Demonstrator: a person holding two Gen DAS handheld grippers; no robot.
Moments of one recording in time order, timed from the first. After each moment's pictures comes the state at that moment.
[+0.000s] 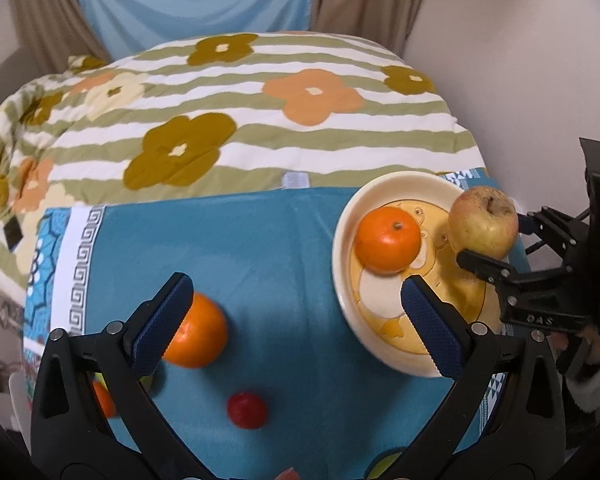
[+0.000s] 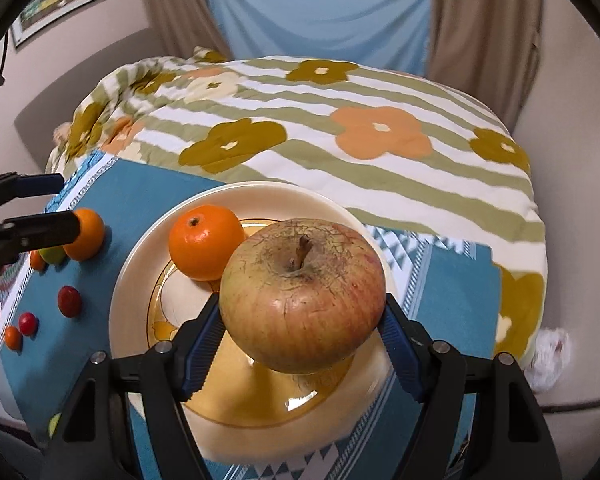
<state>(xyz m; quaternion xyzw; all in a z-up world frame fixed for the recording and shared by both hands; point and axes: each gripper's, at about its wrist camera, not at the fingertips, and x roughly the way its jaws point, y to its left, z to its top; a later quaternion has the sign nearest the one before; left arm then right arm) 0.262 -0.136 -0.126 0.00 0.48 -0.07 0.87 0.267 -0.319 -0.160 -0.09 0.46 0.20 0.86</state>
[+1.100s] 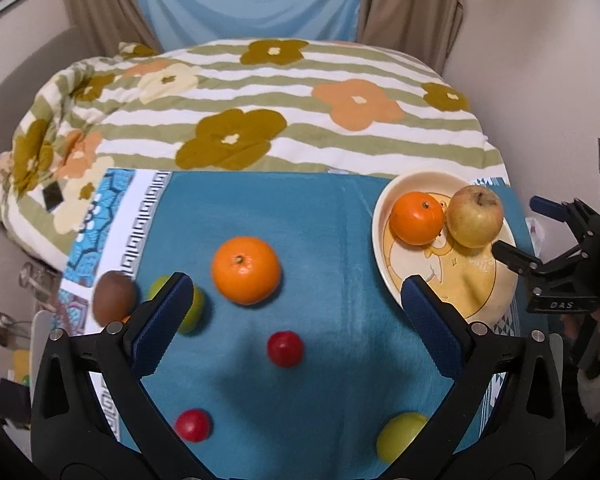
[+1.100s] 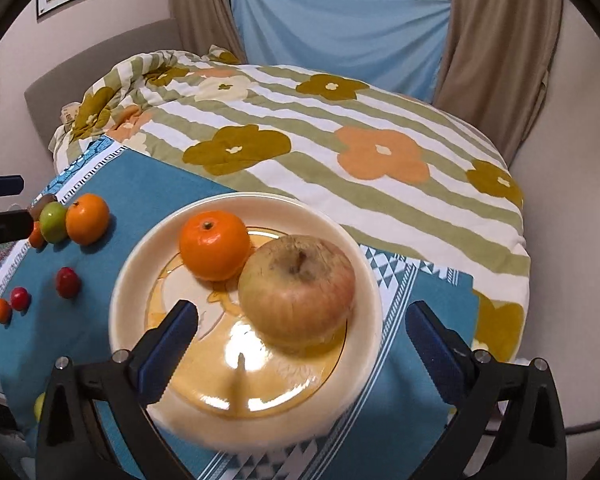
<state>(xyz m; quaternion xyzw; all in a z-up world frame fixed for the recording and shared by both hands) 0.205 -0.109 -0.097 -0.02 0.47 0.01 0.88 0.243 -0.319 -0.131 -0.13 0.43 0.20 0.87</state>
